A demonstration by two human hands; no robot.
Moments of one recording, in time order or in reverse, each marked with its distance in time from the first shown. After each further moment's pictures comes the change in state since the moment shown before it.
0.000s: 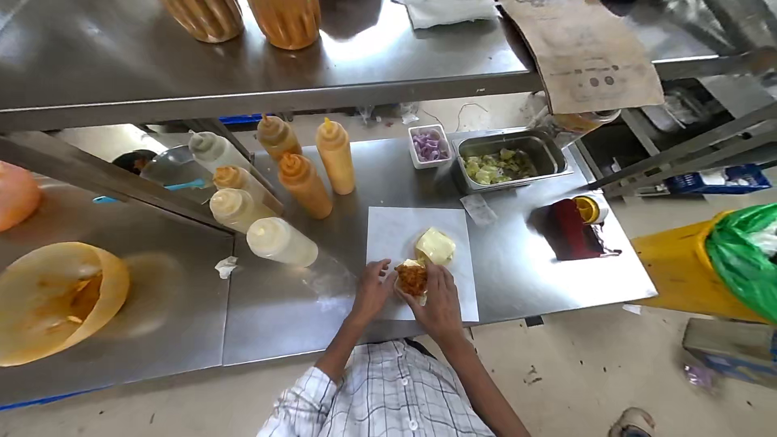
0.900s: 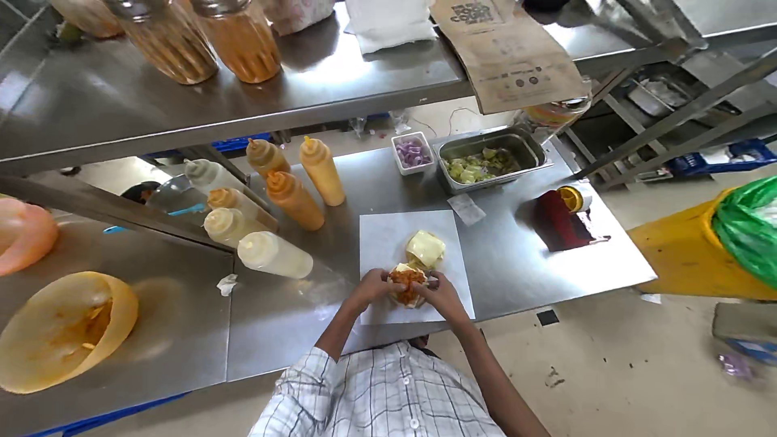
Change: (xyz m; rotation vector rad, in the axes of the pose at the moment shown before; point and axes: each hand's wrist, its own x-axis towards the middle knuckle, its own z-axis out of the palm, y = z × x) left_hand 0.034 0.012 0.003 -0.034 -0.389 -0.204; right_hand 0.019 0.052 0.003 0.797 -0.369 0.641
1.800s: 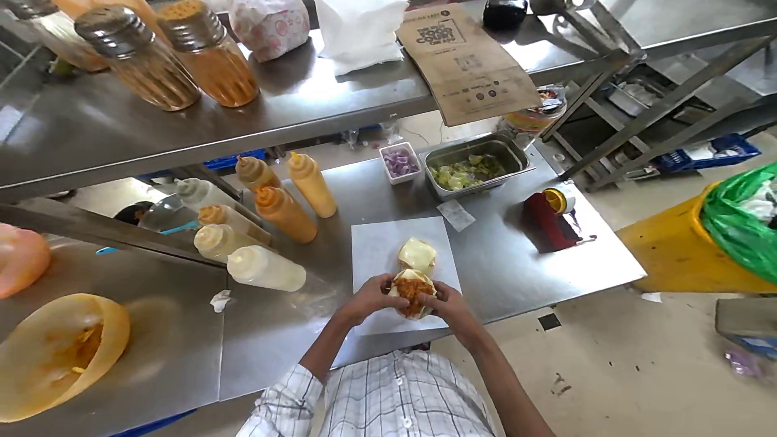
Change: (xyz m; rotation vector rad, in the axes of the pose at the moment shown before) left_hand -0.025 0.028 0.010 -0.196 -0.188 0.214; right_hand -0.032 -0.010 -0.037 0.406 -0.228 -0.100
